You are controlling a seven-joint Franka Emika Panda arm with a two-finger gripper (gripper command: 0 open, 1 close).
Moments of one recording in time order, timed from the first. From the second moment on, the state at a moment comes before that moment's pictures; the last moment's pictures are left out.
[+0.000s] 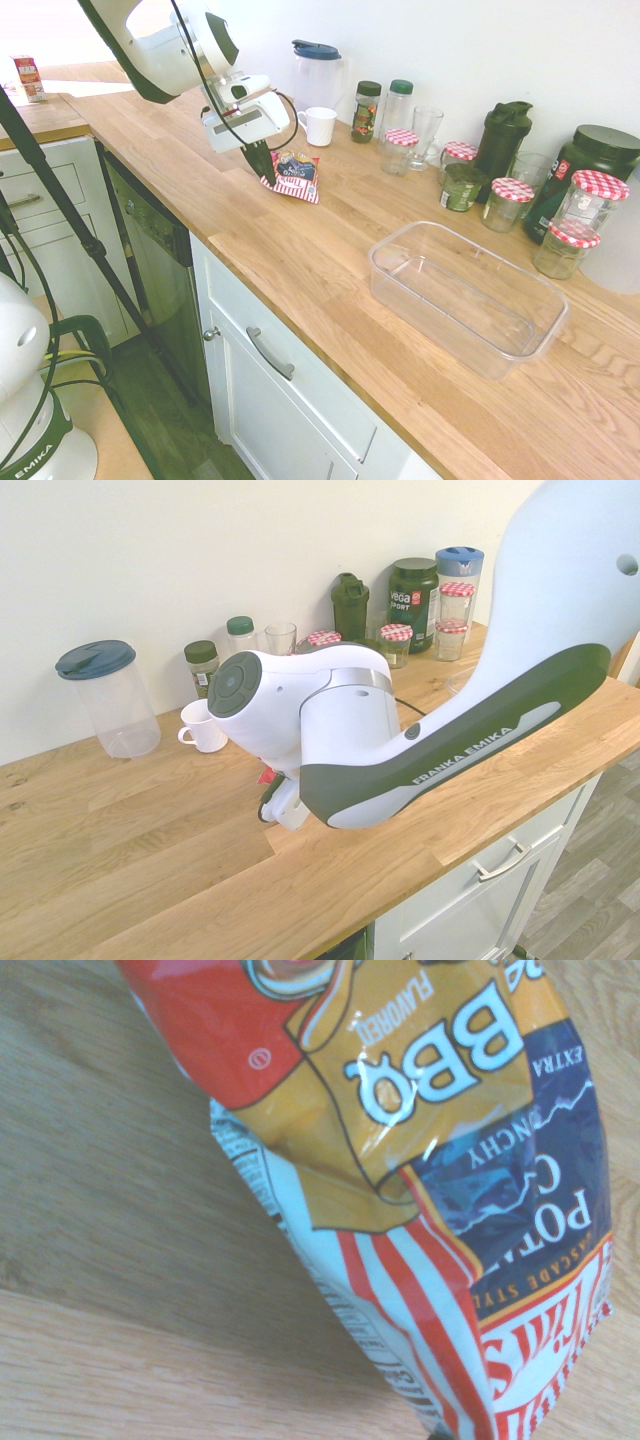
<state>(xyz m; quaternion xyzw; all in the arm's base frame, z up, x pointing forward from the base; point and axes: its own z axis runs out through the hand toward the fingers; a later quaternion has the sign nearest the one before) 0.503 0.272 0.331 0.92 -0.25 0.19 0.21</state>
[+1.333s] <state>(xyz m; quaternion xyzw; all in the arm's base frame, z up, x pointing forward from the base) 0.459 0.083 0.552 0.88 -0.39 0.25 0.05</state>
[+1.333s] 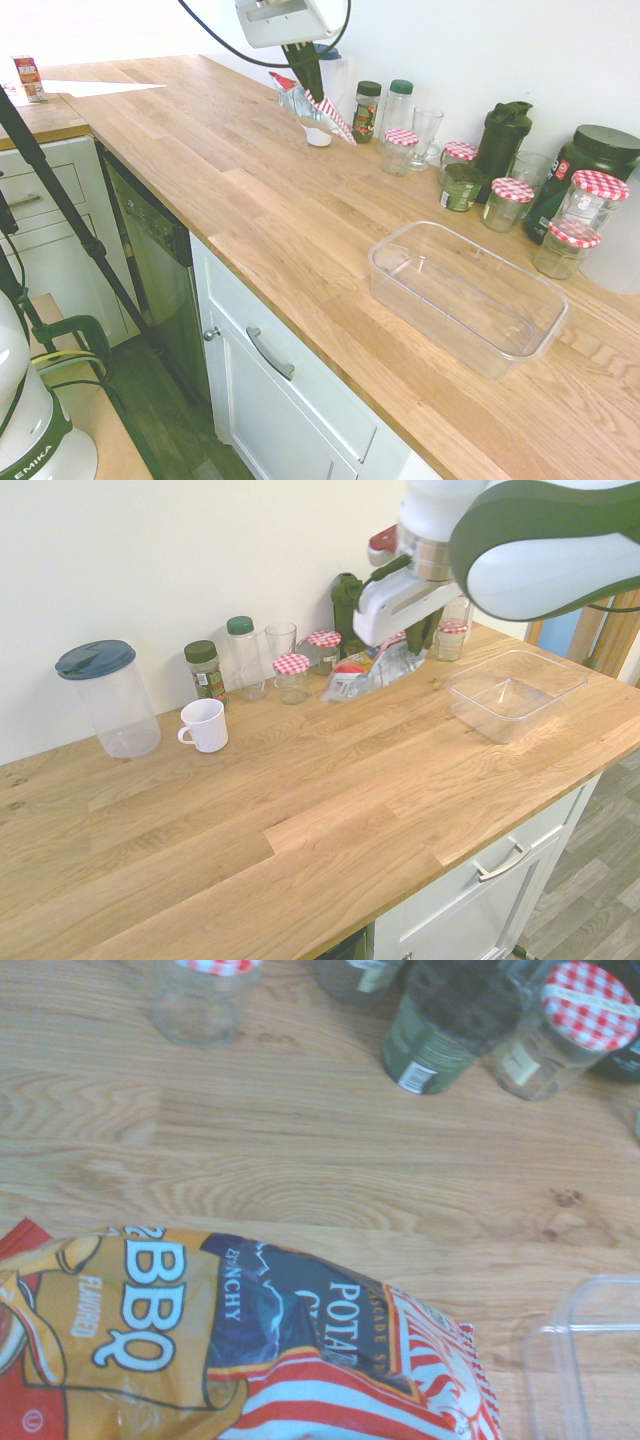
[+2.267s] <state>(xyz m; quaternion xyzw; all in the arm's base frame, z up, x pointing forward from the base) 0.416 -0.198 0.513 0.87 -0.44 0.22 0.00</state>
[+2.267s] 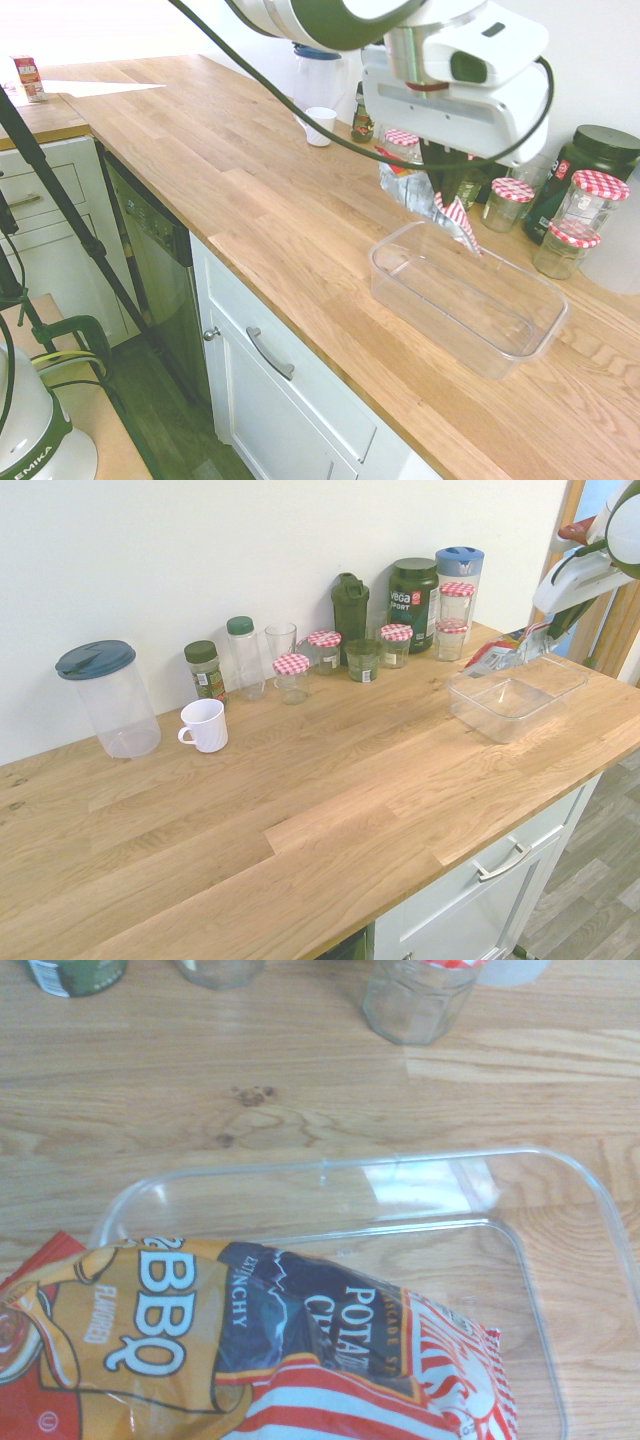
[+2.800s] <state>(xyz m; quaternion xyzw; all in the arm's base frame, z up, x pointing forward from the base) 0.425 -0.239 0.493 0.88 -0.43 0.21 0.01</state>
